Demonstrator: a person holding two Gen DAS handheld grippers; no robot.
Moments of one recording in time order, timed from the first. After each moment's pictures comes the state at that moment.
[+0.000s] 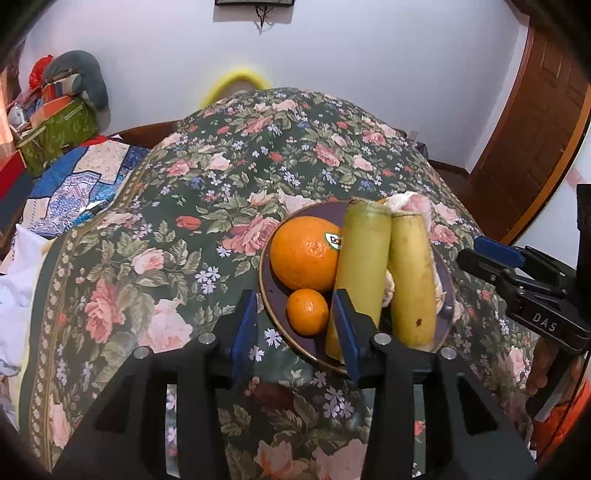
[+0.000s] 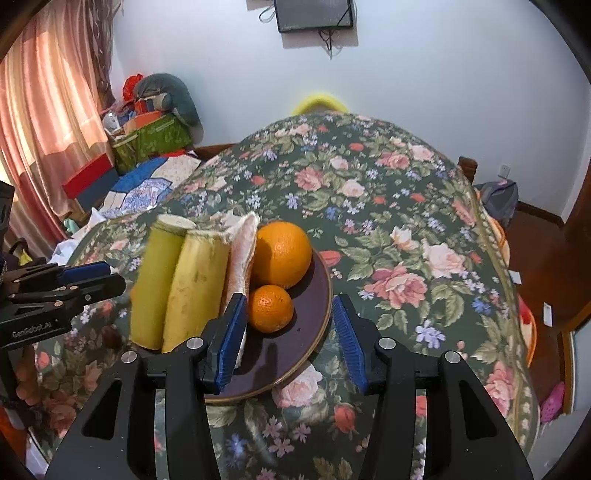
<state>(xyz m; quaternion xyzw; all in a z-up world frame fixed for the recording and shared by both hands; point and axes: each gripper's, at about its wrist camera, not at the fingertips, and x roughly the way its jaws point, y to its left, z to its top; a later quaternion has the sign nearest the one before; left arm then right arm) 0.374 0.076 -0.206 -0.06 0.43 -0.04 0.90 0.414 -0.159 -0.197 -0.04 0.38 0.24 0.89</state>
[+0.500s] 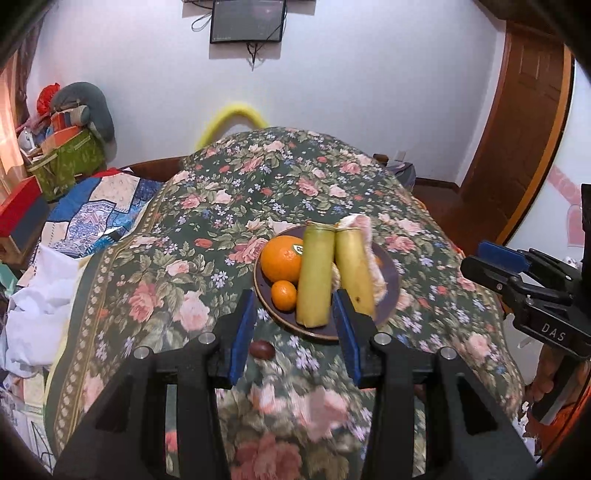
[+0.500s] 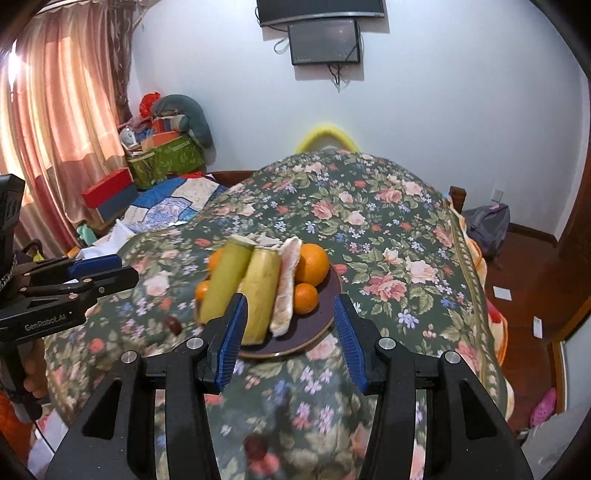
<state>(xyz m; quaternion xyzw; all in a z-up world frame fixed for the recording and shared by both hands) 0.294 0.059 -0.138 -0.04 0.38 -0.04 0.93 0.336 -0.171 -0.138 -0.04 0.33 0.25 0.91</state>
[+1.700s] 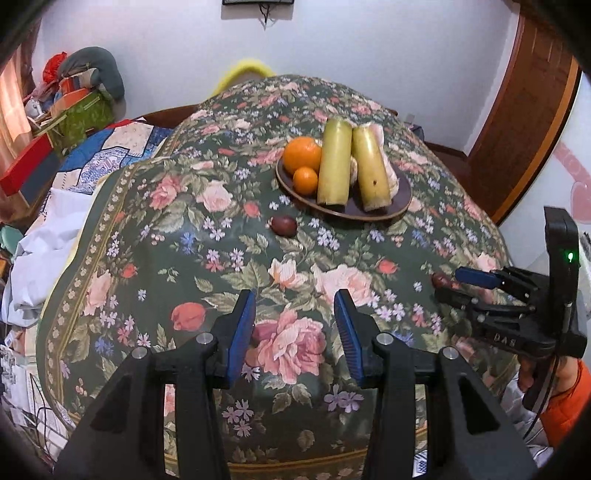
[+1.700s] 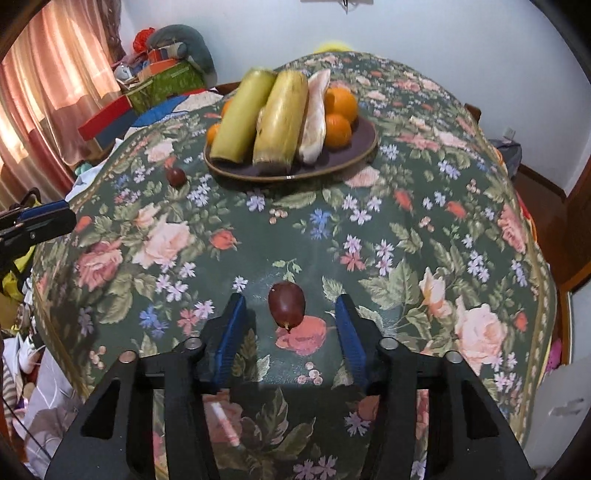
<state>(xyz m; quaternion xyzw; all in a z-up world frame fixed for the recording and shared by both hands) 0.222 0.075 -0.198 -0.04 0.45 -0.02 0.89 0.287 -0.162 -0.247 -0.07 0.47 0.25 0.85</state>
